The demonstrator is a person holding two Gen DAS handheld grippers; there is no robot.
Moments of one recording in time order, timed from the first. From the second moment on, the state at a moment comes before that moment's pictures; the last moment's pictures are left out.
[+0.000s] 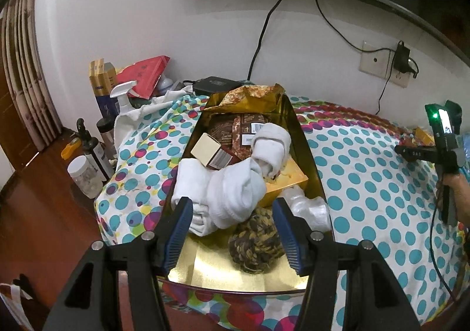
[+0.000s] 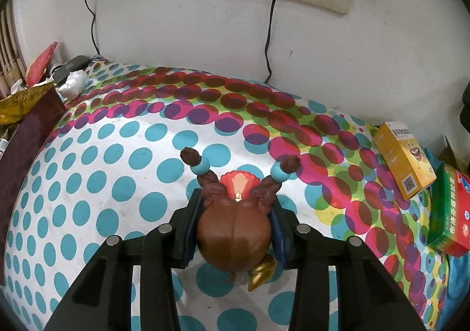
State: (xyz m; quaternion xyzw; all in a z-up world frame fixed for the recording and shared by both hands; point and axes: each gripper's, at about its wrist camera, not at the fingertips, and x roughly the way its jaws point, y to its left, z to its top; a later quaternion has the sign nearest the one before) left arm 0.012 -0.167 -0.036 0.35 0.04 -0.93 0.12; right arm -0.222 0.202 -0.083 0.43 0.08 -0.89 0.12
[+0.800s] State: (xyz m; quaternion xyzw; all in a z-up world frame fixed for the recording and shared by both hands) left arm 0.043 -0.176 -0.022 0.32 0.03 -0.94 0.11; right arm -0.178 0.167 -0.034 0.39 0.09 -0.91 0.14
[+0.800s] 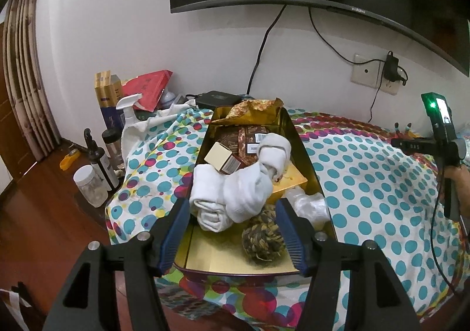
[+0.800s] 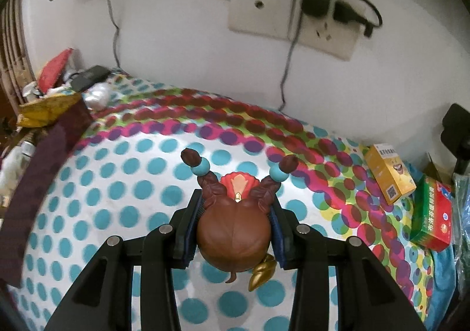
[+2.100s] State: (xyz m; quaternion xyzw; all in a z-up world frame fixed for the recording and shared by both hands) left arm 0.074 -0.252 -0.035 0.39 0.13 -0.90 0.16; right arm -0.051 -0.074 -0.024 0.41 0.12 -0.84 0.33
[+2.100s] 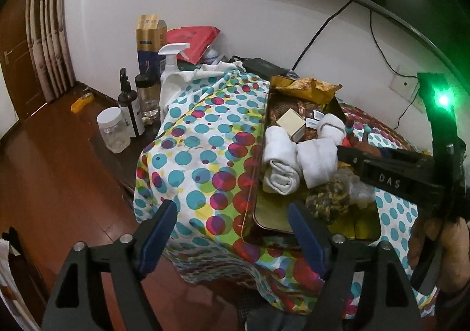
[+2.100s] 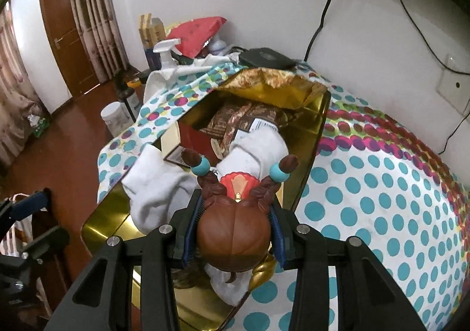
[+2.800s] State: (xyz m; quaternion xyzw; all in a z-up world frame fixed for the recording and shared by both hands) left arm 0.065 -0.250 -0.032 0.41 0.09 -0.88 0.19; right arm -0.036 -0.069 -0.003 0.39 0.14 -0.87 0.27
